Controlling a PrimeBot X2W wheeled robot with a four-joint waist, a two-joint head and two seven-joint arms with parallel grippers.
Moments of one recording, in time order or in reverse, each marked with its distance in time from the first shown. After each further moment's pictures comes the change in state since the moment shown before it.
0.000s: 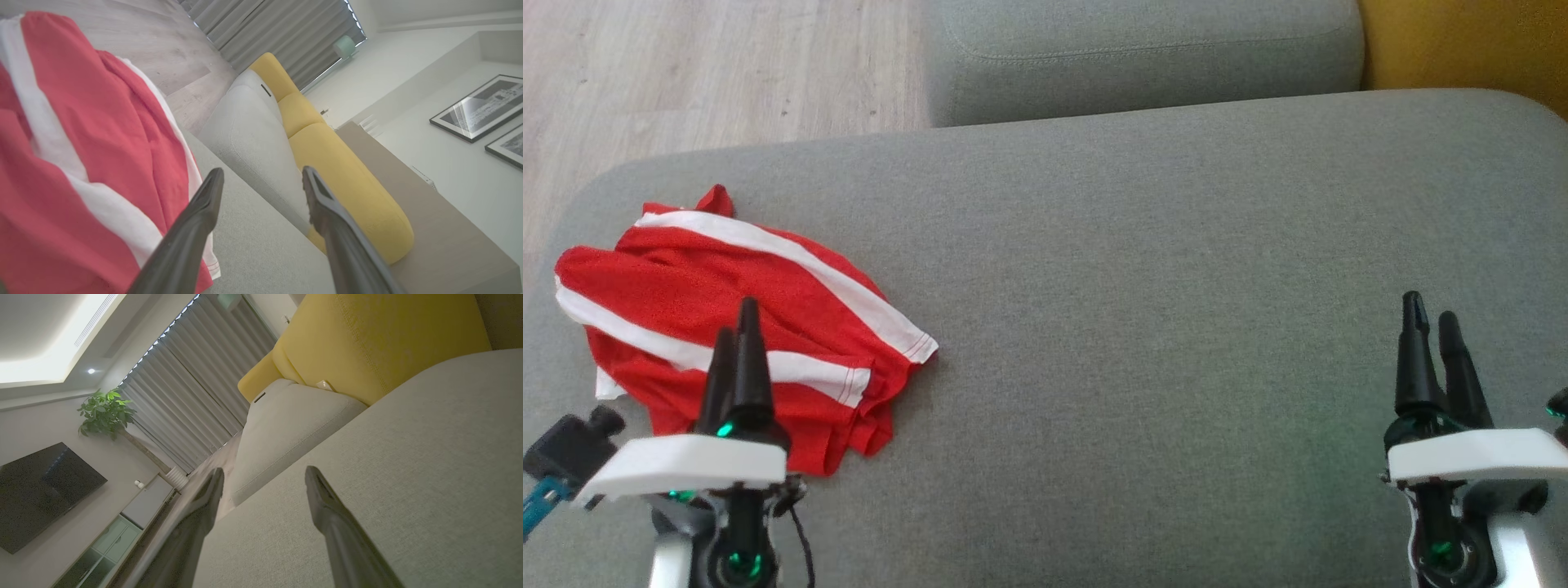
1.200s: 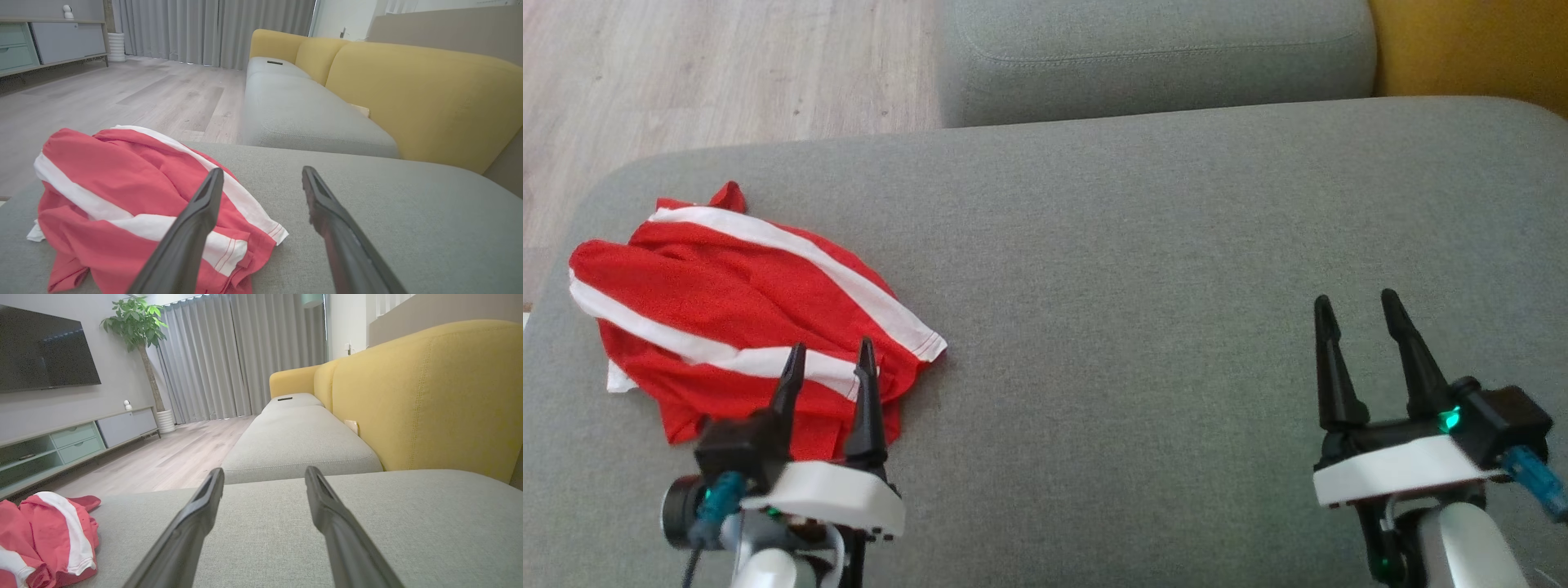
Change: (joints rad) left arm 0.015 0.155 -0.363 -0.014 0.574 0.274 -0.105; right arm 0.001 -0.001 0.097 -0.028 -0.555 0.000 -0.104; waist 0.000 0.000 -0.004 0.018
